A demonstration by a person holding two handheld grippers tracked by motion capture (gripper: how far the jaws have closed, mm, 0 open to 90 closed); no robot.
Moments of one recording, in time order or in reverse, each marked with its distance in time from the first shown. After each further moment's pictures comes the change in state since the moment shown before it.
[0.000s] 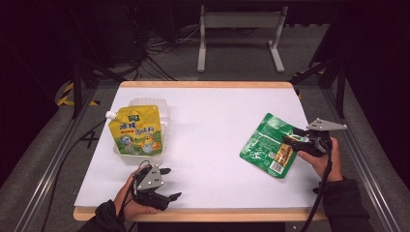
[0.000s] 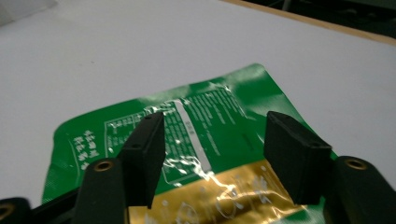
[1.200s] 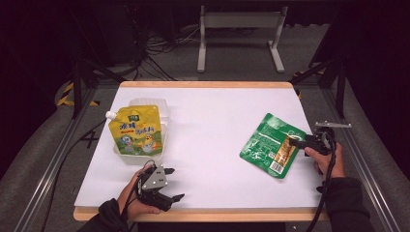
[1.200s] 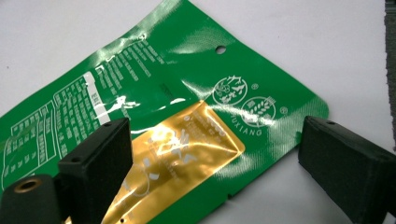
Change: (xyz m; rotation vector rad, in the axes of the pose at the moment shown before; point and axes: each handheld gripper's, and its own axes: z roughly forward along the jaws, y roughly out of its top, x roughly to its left) left arm -0.002 0.004 0.009 0.016 -0.028 0.035; right arm -0.055 -0.036 0.029 0.102 -0.012 0.339
